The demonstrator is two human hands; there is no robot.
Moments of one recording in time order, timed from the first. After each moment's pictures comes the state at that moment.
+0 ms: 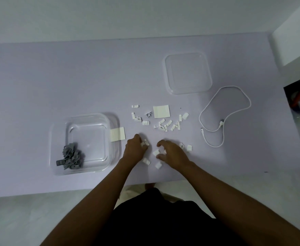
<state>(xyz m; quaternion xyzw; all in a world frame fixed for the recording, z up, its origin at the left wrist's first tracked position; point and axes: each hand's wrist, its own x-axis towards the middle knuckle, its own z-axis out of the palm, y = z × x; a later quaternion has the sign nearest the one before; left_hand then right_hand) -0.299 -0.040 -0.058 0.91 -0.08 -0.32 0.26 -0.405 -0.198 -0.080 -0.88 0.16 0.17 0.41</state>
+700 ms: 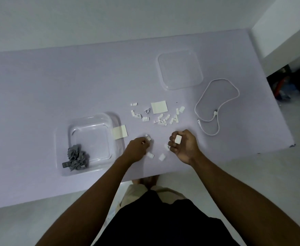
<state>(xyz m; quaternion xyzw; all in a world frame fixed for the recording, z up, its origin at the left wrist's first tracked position) -0.301 -0.012 -0.034 0.84 -0.17 -0.42 0.30 -0.415 -0.197 -0.024 -0.26 0.43 0.04 0.86</state>
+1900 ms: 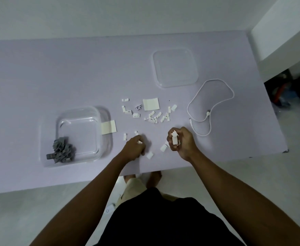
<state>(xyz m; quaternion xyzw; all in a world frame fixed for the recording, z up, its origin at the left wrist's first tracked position) -0.334 -0.040 -0.044 0.80 -0.09 -0.46 0.38 -0.433 -0.237 -0.032 -0.43 0.36 0.08 0.83</state>
